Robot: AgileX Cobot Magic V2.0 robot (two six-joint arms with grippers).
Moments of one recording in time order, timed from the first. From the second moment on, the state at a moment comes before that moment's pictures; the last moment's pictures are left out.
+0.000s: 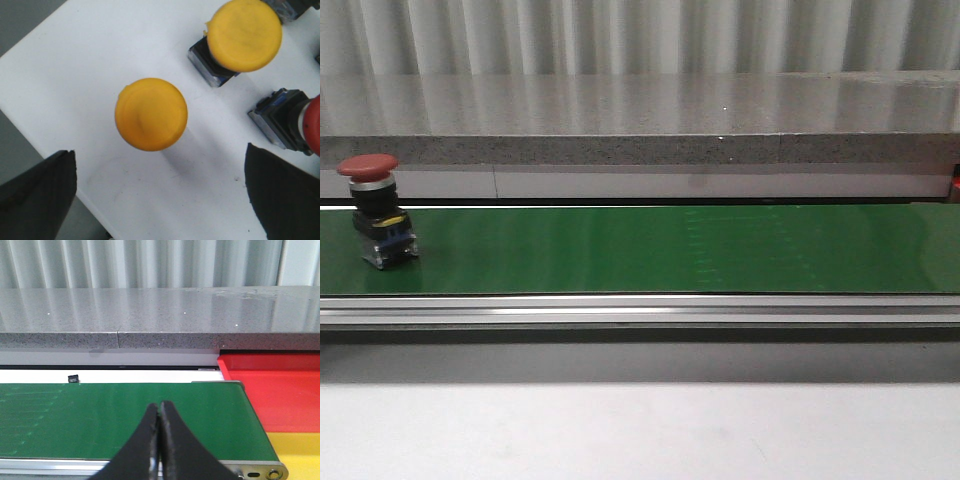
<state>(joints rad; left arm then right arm) 0.61 1.46 -0.82 0.05 0.64 -0.24 -0.01 -0.01 0.03 -0.04 0.04 0.13</state>
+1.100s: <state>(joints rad) 0.61 1.67 -0.90 0.09 0.55 -0.25 -0.01 -0.01 0.03 -0.04 0.04 0.13</state>
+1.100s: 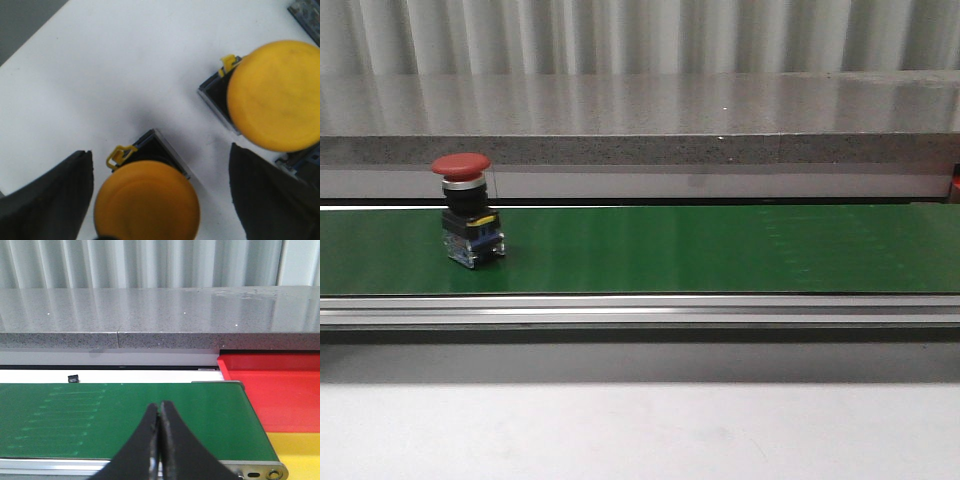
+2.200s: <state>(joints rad) 0.20 1.31 -1.09 0.09 0.74 -0.17 -0.01 -0.01 0.03 -0.04 0.04 0.13</state>
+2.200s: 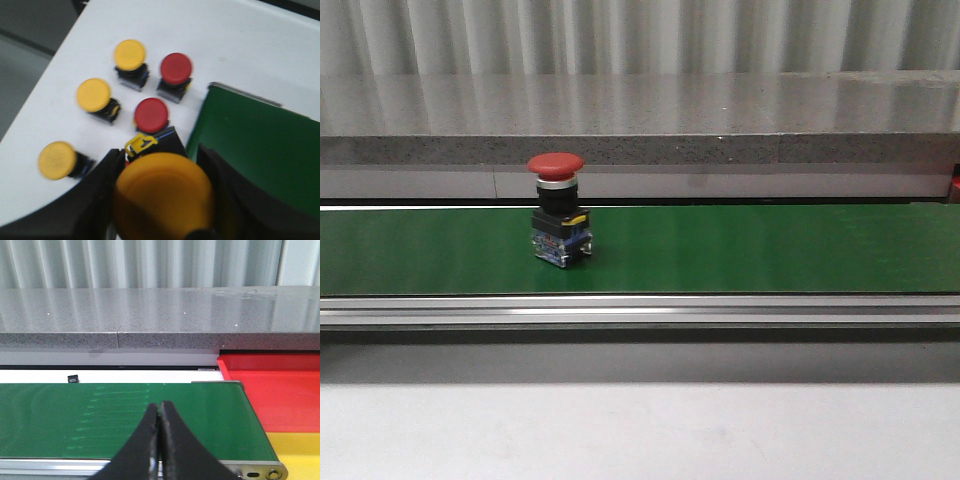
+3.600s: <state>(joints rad) -0.03 1.55 -1.23 -0.02 0.84 -0.06 -0.01 -0.01 0.03 -0.04 0.04 0.13</state>
